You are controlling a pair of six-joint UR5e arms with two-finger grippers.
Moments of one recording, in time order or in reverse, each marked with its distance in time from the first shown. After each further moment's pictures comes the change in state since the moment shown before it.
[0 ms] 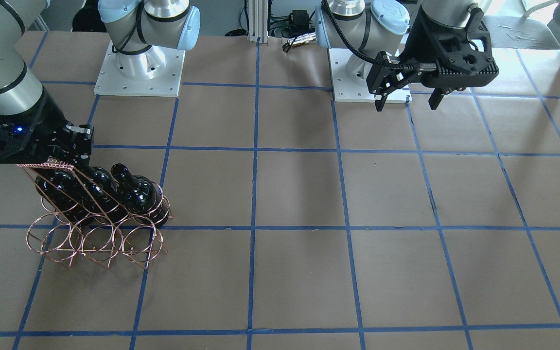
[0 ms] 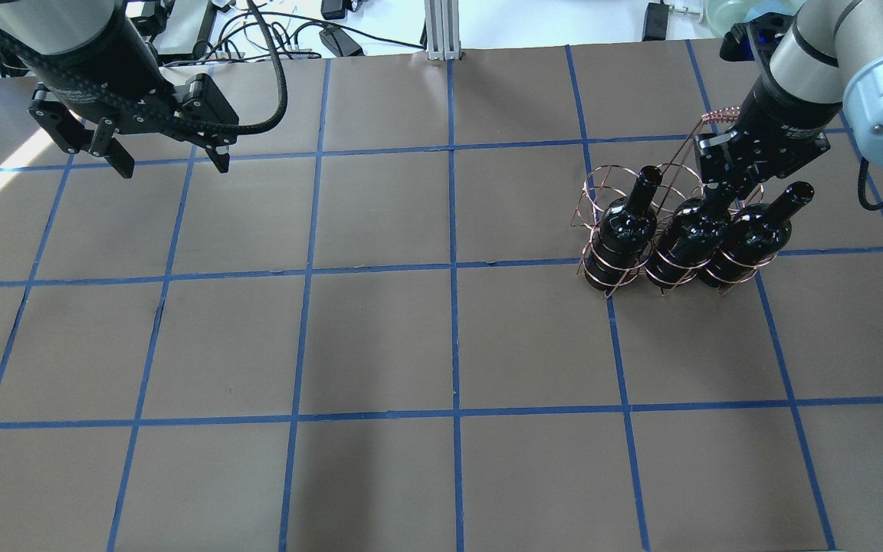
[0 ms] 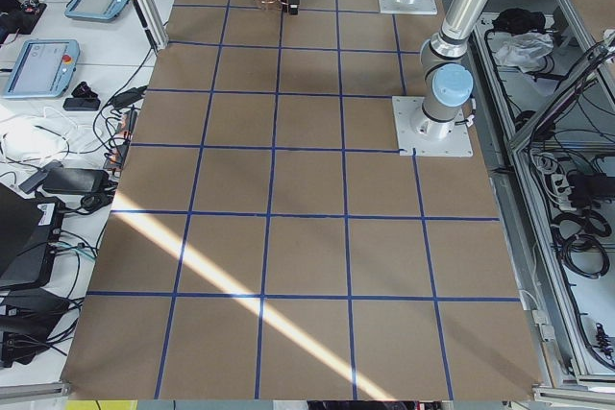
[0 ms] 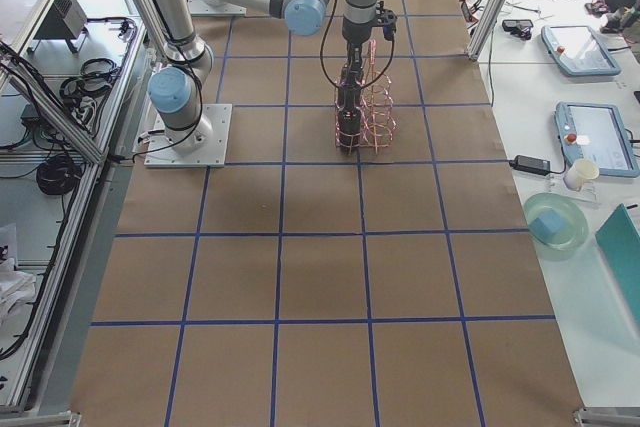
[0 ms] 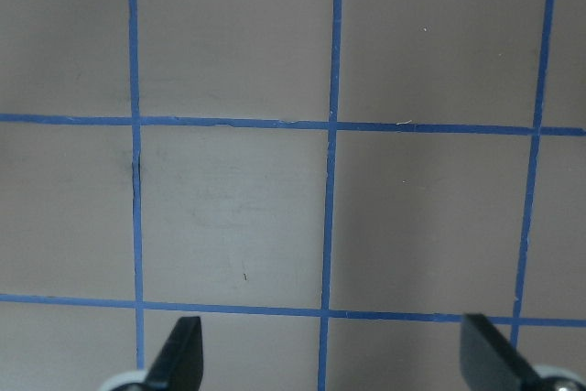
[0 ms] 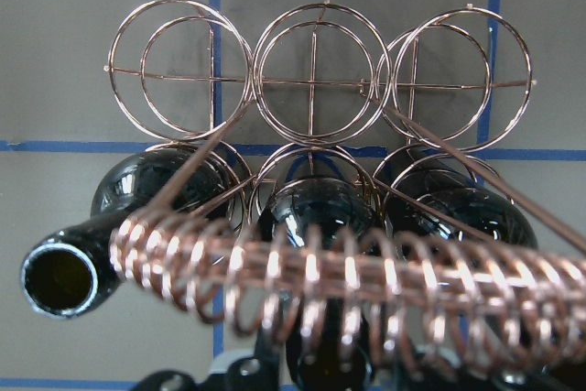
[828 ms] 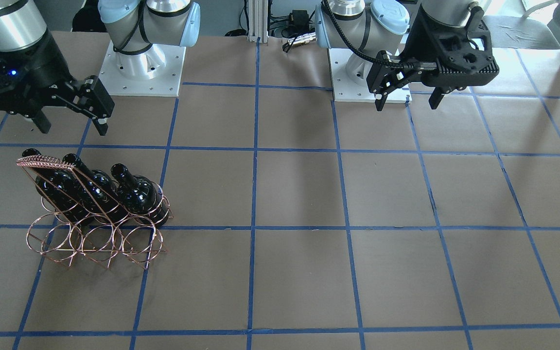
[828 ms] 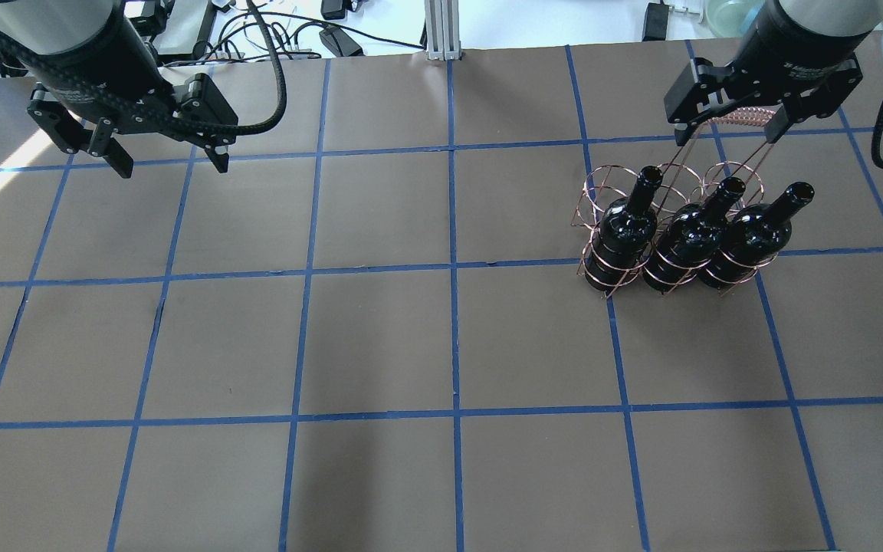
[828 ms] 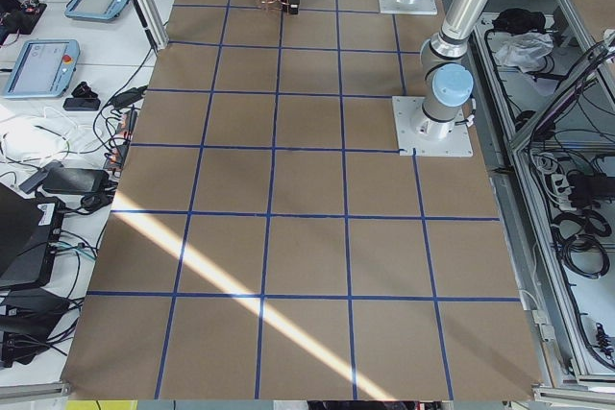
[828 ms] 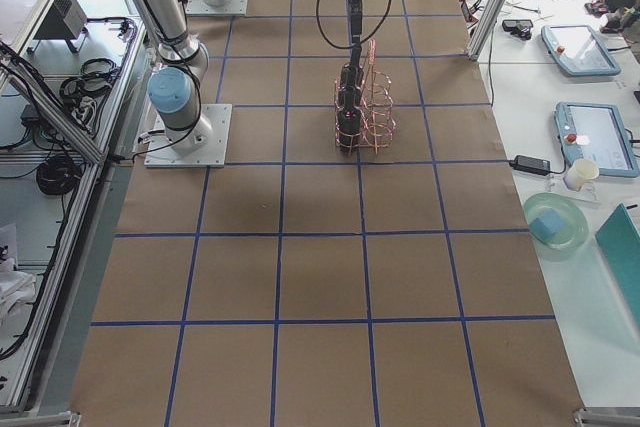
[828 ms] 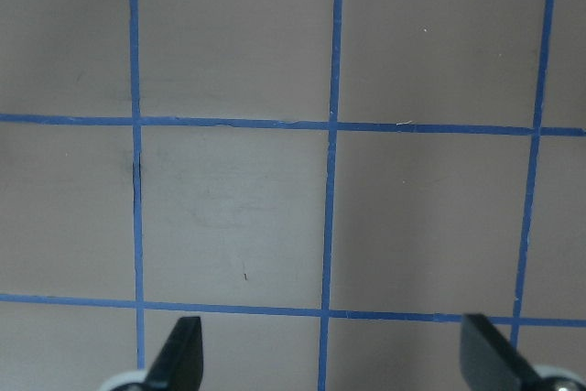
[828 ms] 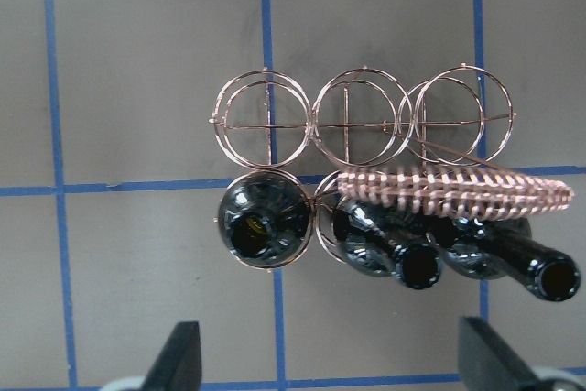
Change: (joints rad) left arm 0.000 0.002 0.001 -0.001 0.000 0.000; right arm 0.120 -0.069 -0.141 0.093 0.002 0.164
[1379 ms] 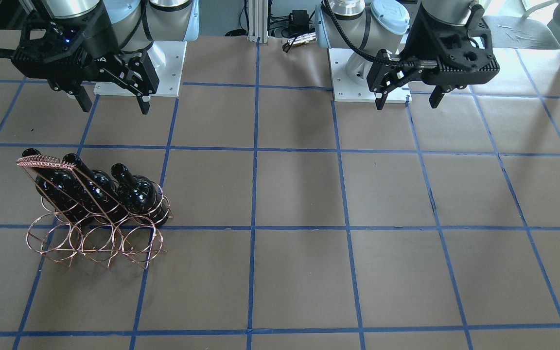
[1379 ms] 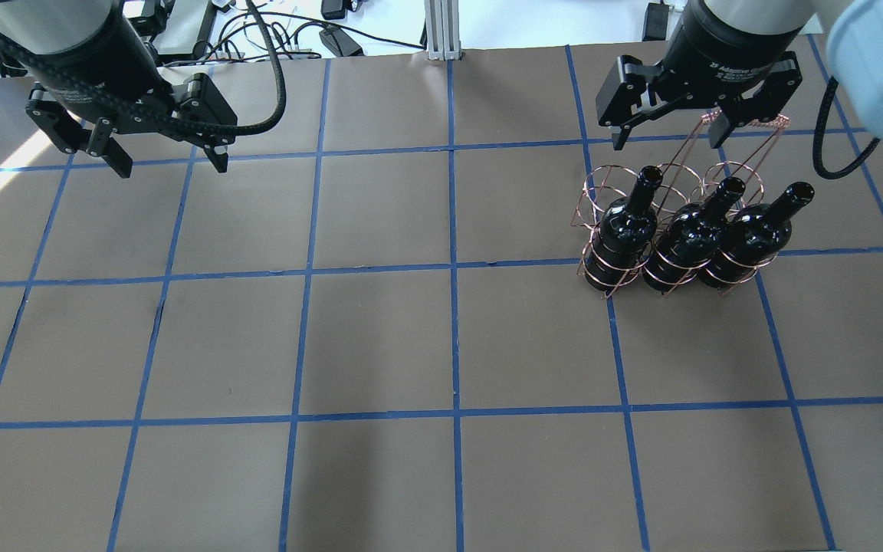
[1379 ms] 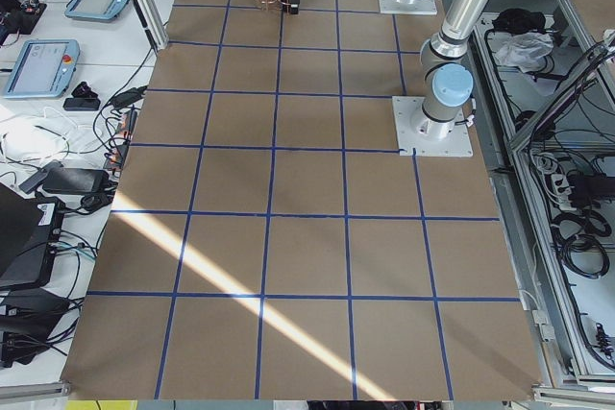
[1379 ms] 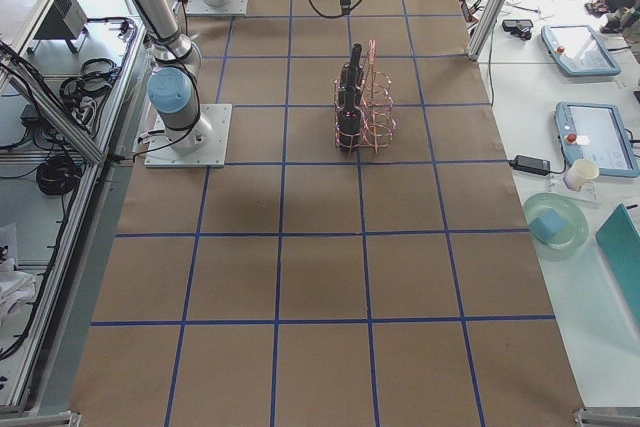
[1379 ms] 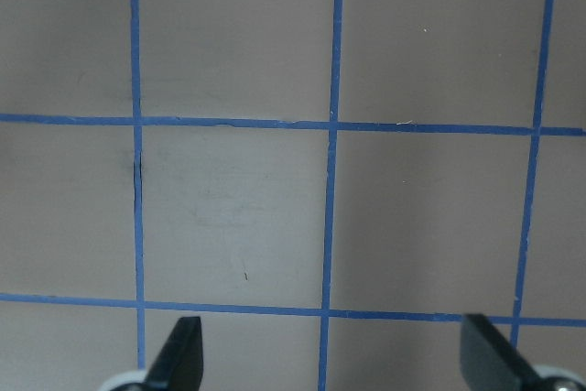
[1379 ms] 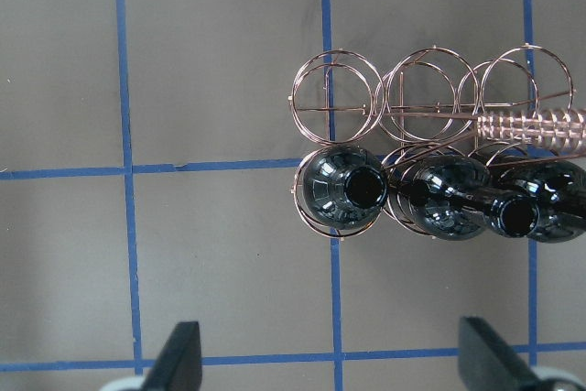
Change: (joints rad) left arm 0.000 0.002 0.000 -0.001 0.000 0.000; right arm 0.114 -0.007 -0.041 0.060 -0.012 0.115
